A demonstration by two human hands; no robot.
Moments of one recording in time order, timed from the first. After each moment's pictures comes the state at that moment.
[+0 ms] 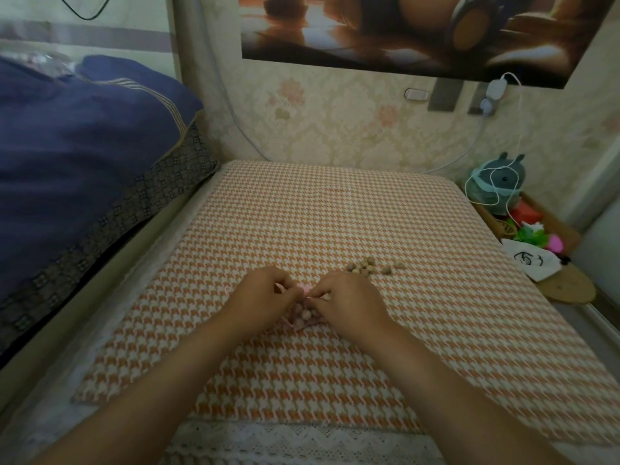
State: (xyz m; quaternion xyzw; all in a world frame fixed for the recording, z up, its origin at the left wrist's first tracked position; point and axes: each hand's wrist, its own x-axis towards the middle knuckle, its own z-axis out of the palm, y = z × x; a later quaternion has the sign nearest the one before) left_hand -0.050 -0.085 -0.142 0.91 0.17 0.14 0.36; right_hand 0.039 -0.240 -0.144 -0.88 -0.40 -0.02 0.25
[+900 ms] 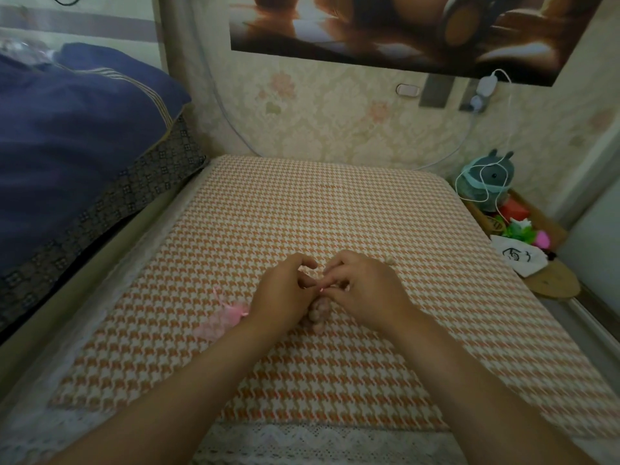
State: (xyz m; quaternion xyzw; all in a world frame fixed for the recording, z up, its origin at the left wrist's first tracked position) left_hand -0.017 -0.125 -0.153 0.87 0.17 0.19 0.43; right_hand 0.061 -0.274 -0.125 -0.86 -0.45 -0.06 0.24
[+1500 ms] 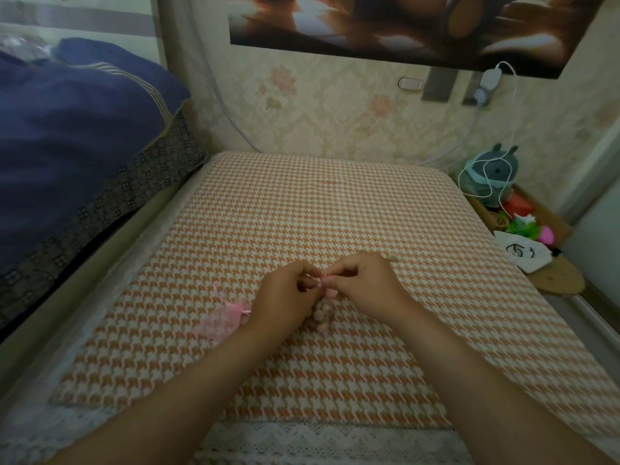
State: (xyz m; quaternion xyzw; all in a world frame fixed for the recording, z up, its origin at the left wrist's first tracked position) left_hand -0.020 -0.128 -0.166 0.84 0.16 0.21 0.47; right_hand 0.073 -0.268 -0.137 -0.81 -0.33 0.12 0.48
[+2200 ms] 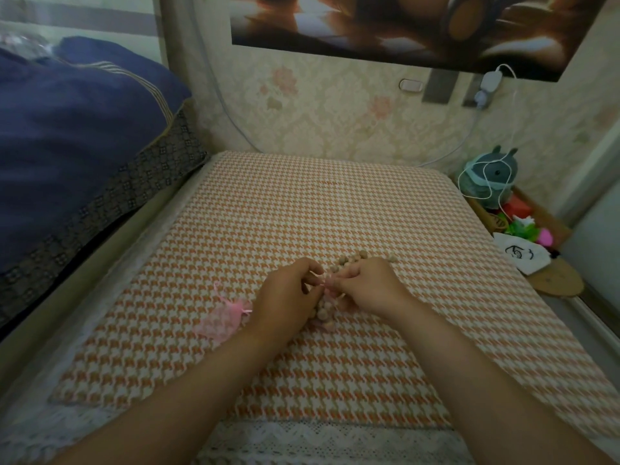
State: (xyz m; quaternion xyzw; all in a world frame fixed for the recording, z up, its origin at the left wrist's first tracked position) left_hand -0.020 -0.129 -0.168 0.88 0.12 0.25 0.39; right_hand 0.065 -0.266 -0.124 -0.83 -0.20 0.22 0.47
